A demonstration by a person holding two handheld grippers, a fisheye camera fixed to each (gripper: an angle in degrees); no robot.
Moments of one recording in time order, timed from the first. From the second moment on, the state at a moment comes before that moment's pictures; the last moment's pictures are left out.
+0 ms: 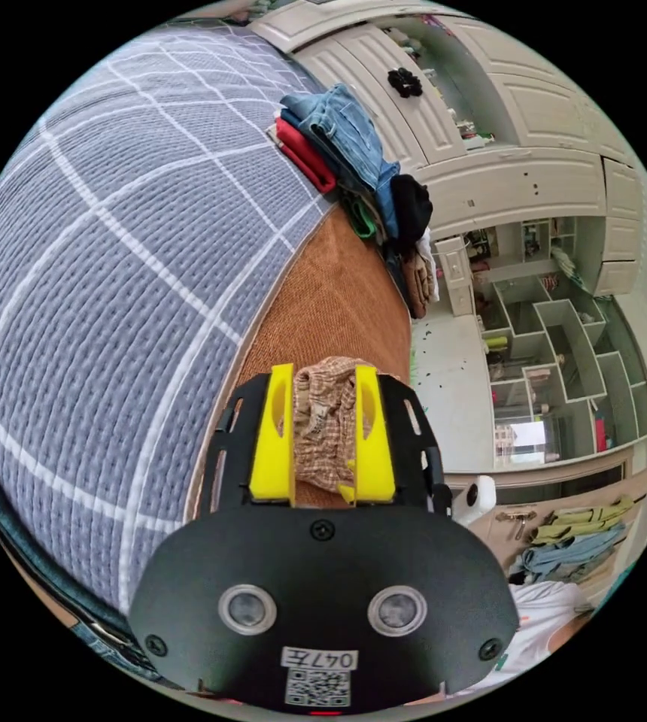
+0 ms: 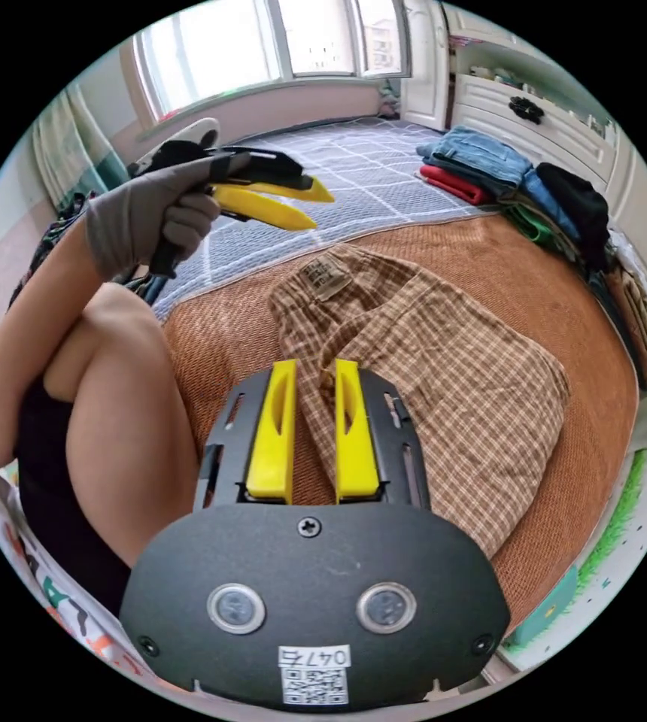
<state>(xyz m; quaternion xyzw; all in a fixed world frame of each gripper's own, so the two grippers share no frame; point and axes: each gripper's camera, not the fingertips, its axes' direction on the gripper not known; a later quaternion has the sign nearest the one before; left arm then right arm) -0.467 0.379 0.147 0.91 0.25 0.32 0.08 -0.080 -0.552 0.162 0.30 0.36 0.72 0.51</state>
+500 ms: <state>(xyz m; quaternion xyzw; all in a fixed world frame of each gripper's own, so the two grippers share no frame) -0.451 0.350 0.175 0.93 0.14 0.24 0.23 -0.338 -0.436 0.166 0.47 0.27 0.82 0.20</state>
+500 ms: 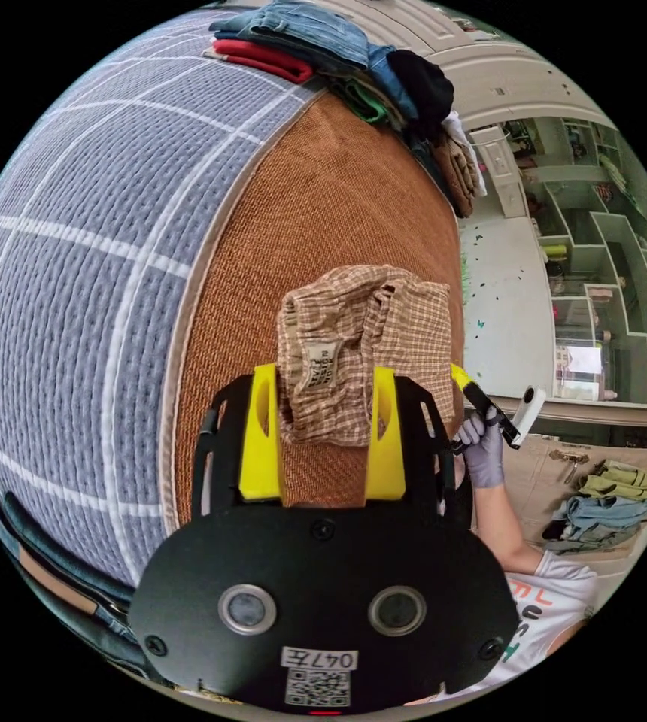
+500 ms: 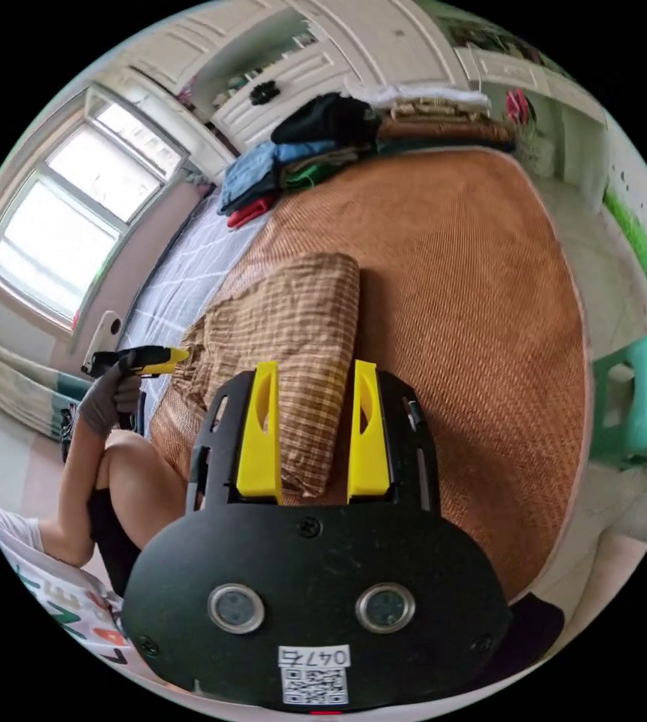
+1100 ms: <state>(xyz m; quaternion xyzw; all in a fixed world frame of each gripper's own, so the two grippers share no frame) -0.508 0.229 0.543 0.95 0.07 0.32 0.02 -0.382 -0.610 -0.220 0.36 0.42 0.73 0.40</state>
